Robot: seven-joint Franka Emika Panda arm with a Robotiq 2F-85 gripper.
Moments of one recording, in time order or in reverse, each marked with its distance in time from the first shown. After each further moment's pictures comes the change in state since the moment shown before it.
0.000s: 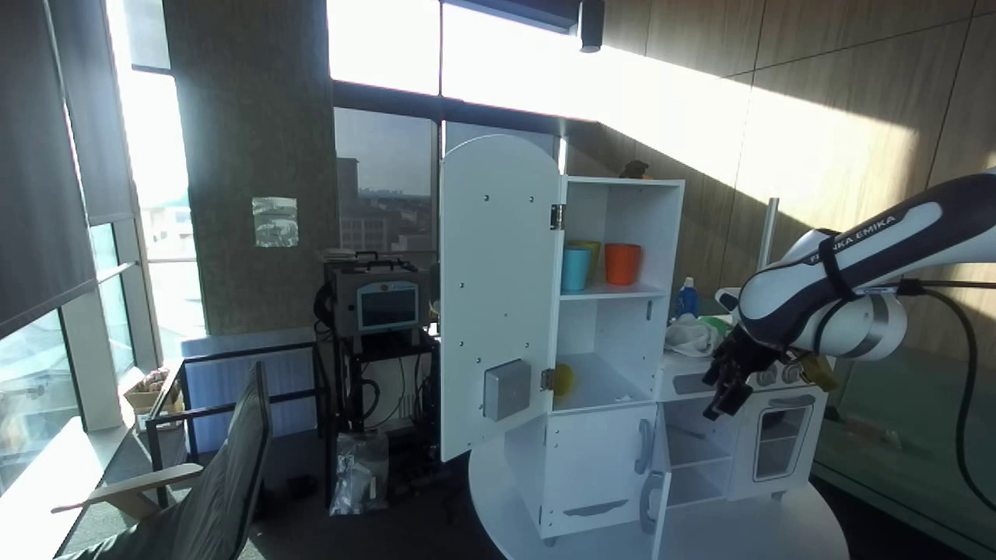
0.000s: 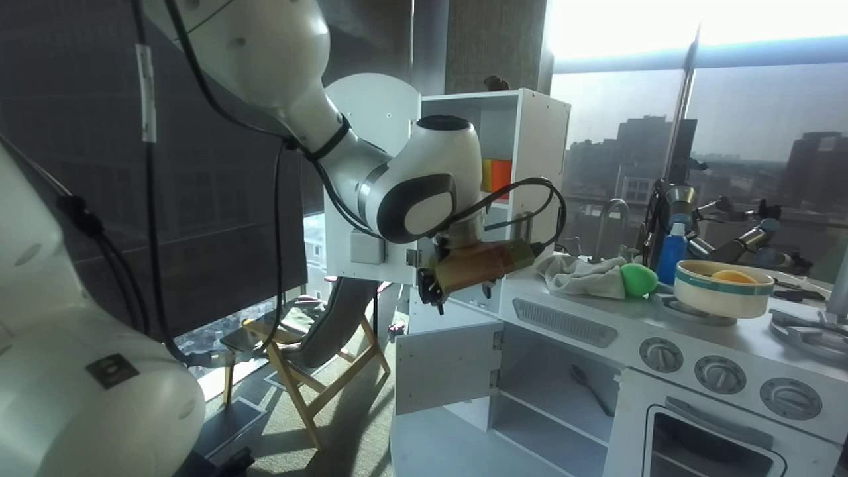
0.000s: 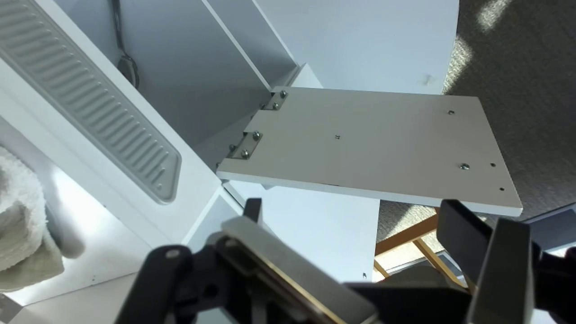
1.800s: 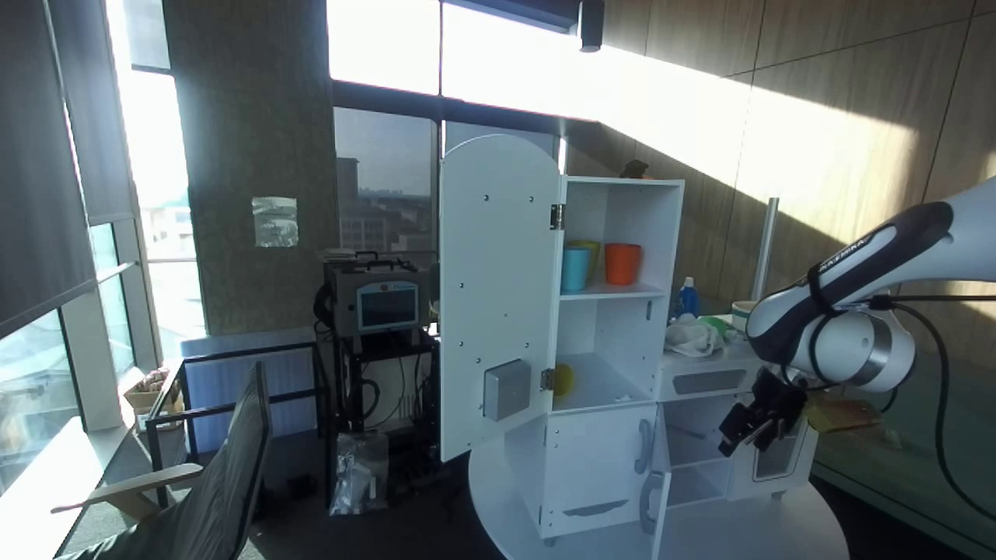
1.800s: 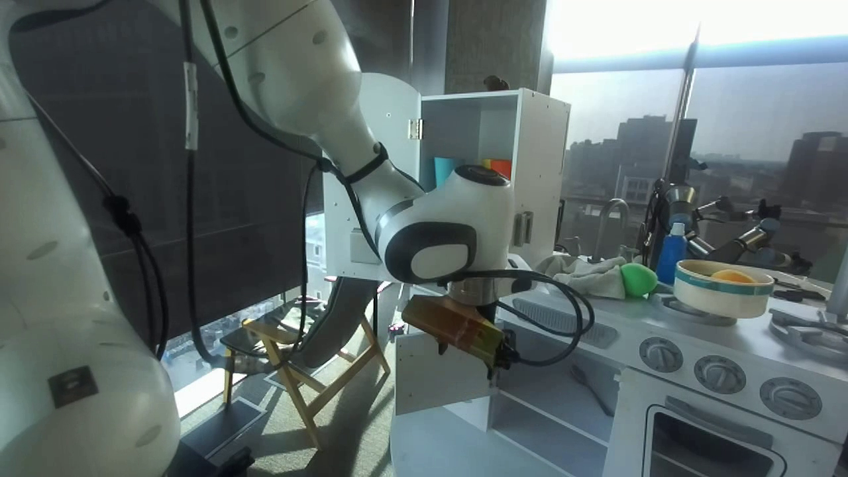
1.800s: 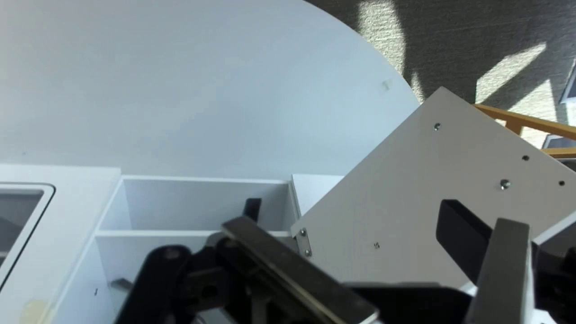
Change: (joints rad) arm -0.200 0.123 0.084 -0.020 0.172 -0.087 0.599
